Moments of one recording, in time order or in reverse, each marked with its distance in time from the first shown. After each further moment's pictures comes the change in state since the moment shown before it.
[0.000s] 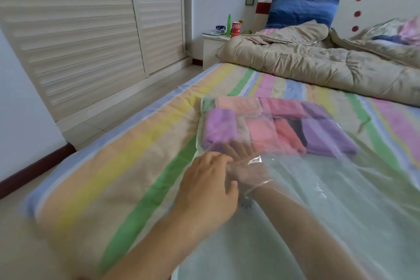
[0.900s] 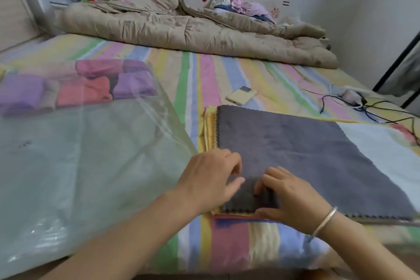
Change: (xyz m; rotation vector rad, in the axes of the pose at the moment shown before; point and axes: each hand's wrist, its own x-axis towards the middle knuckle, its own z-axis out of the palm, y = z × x) left_hand -0.138 0.351 0.196 -0.014 -0.224 0.830; right_hand -0.446 0.230 -0.354 -0.340 -0.253 0.151
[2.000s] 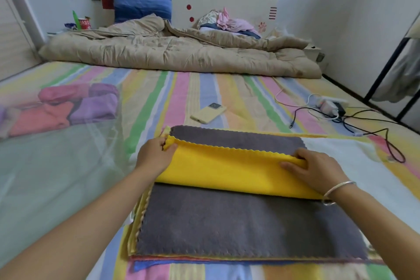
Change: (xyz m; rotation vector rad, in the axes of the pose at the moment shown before) left_hand 0.116 -0.045 0.062 -0.280 0.259 -0.785; right_hand -0.011 0.229 -0.040 0.025 0.160 0.498
